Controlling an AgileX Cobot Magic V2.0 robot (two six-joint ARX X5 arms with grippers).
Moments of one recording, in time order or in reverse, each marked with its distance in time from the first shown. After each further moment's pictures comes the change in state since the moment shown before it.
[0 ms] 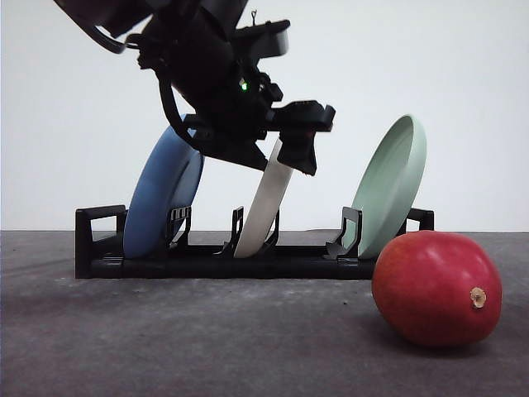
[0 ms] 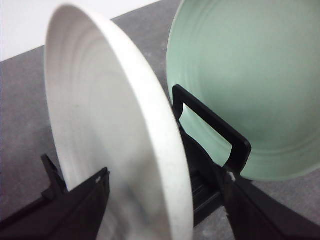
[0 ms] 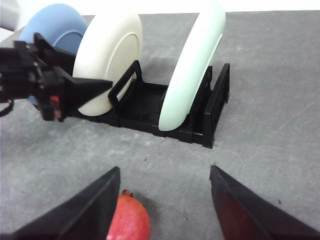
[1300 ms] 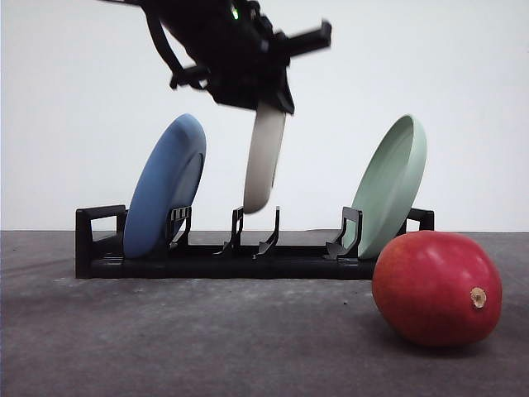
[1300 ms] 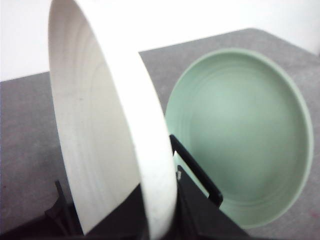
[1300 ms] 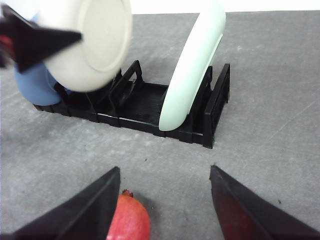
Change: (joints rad) left_arx -0.010 -0.170 0.022 -0.066 -0.005 -0.155; right_arx 0.000 0.000 0.000 0.000 0.000 0.000
